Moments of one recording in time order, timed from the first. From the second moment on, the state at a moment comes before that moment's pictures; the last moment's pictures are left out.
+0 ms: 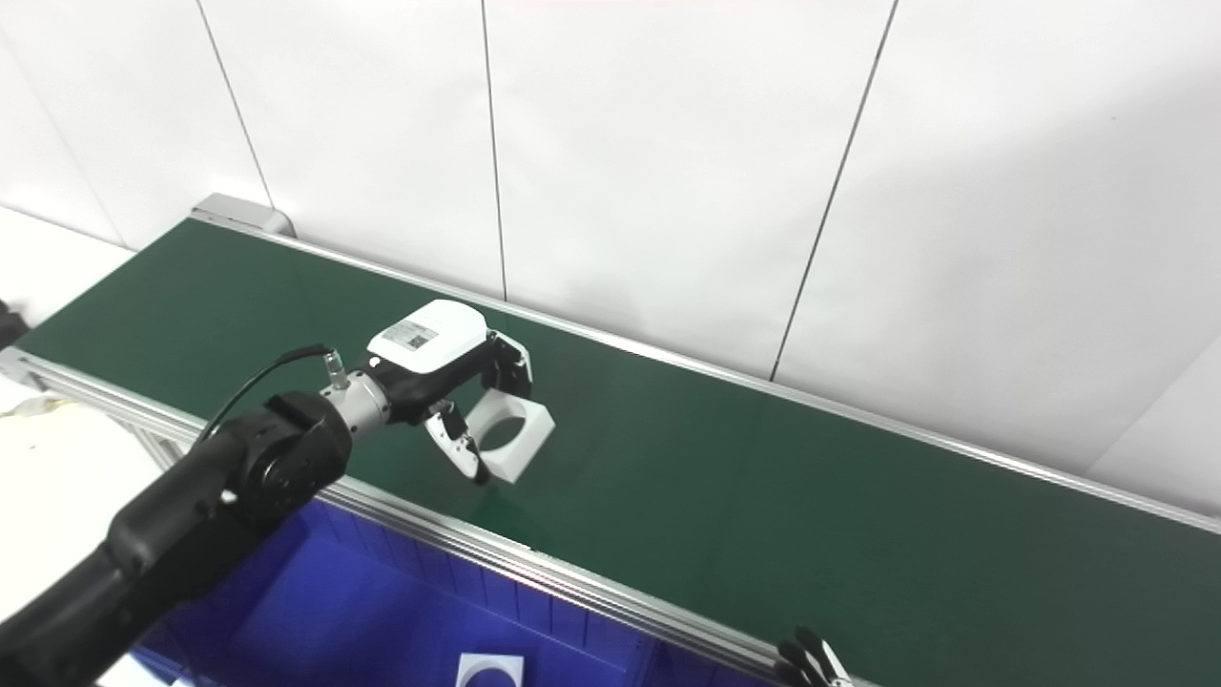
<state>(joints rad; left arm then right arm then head) -0.14 0.58 -0.15 -0.23 0.69 0.04 -0.27 0.25 -0.09 0.23 0.02 -0.18 -0.36 0.06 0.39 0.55</state>
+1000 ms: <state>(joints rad) 0.22 0.44 -0.07 -0.66 0.60 0.17 -0.41 0.26 -0.11 0.21 -0.11 -0.14 -0.32 0.10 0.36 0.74</state>
